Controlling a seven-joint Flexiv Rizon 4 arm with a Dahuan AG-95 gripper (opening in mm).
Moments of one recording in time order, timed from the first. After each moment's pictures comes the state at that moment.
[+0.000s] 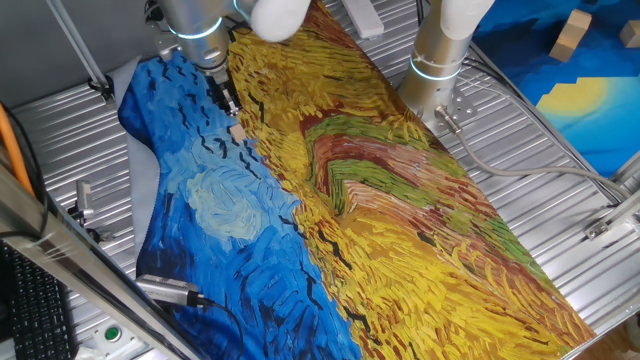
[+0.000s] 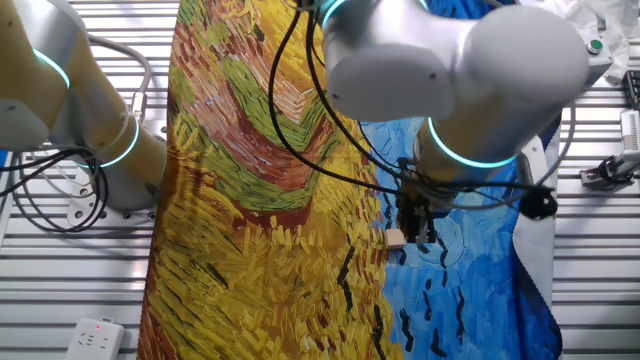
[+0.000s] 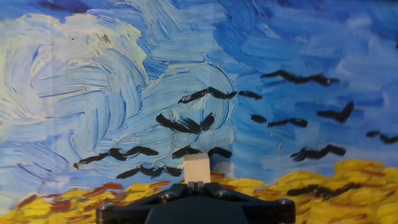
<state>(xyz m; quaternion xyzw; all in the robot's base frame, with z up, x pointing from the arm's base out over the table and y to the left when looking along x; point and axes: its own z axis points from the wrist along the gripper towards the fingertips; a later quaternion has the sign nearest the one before) 0.498 -0.132 0.093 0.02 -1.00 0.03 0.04</state>
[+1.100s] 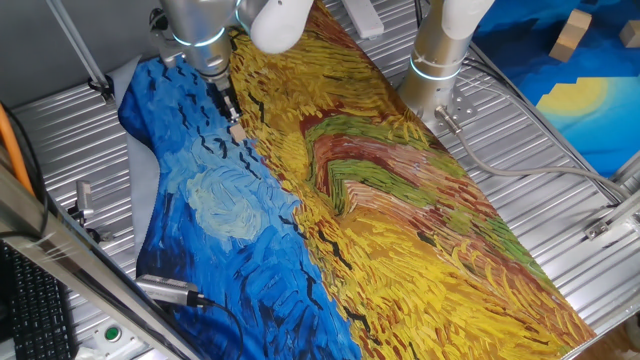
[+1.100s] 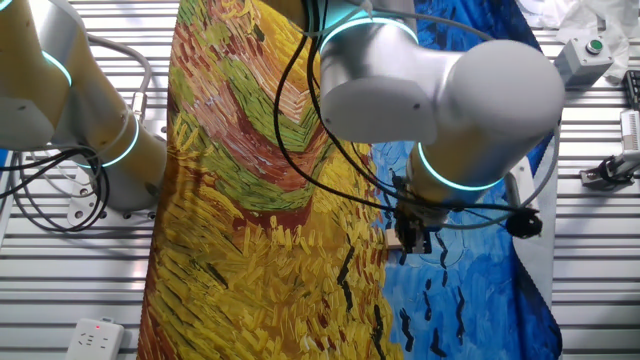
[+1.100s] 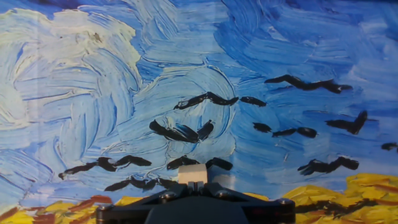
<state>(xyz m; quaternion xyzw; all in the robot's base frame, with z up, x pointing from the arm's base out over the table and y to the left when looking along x) 0.501 -0.137 0.057 0.01 -1.00 0.01 0.02</state>
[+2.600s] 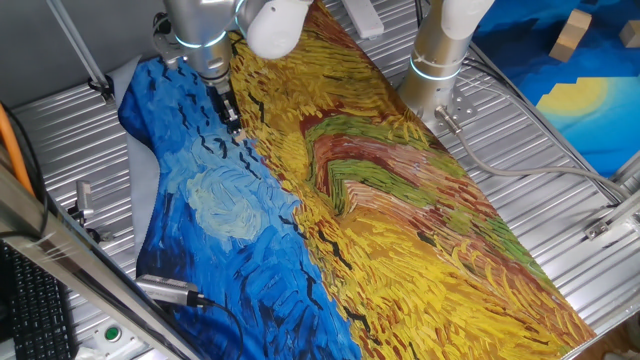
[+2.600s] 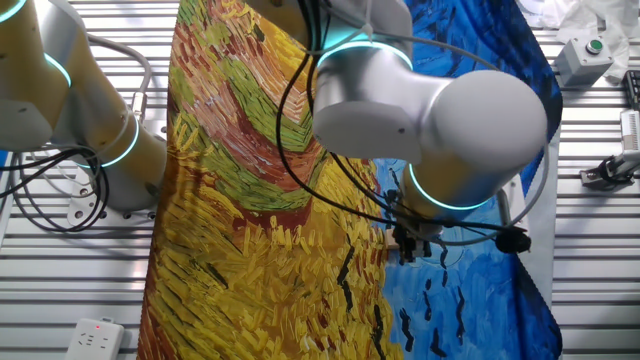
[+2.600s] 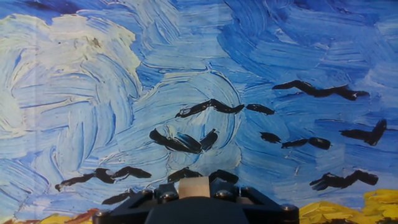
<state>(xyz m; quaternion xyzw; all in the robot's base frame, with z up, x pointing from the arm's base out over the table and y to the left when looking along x) 0.505 -0.138 0.038 0.01 -1.00 -0.02 0.01</state>
